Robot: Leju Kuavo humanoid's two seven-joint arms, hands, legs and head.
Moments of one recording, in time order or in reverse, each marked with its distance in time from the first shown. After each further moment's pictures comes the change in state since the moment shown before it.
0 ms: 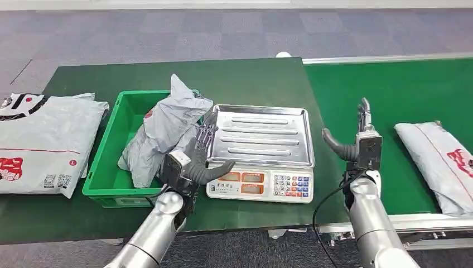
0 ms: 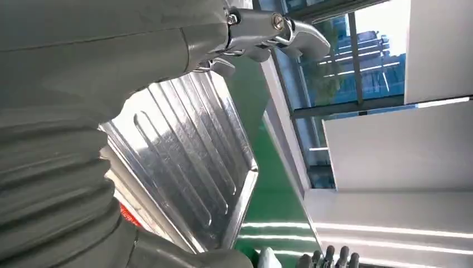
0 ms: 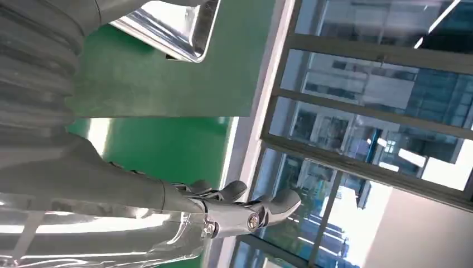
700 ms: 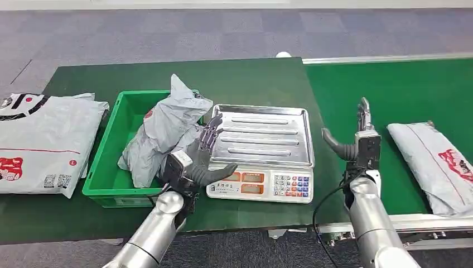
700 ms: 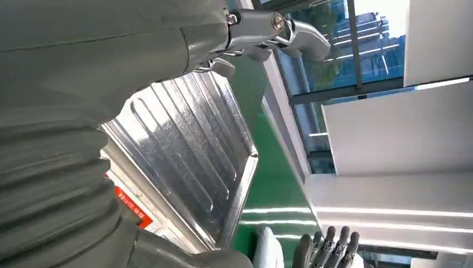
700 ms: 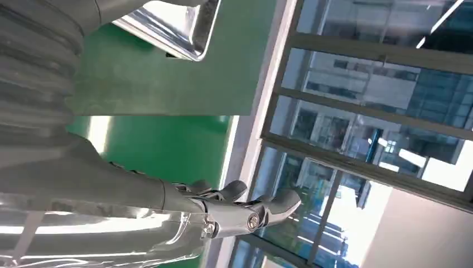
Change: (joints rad) left arm -0.005 0.002 -0.008 0.007 0.010 -0.044 0.000; right arm -0.007 0.000 0.000 0.006 0.010 -0.005 0.000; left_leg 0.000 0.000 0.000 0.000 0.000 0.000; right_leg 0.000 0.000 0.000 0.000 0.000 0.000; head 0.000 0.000
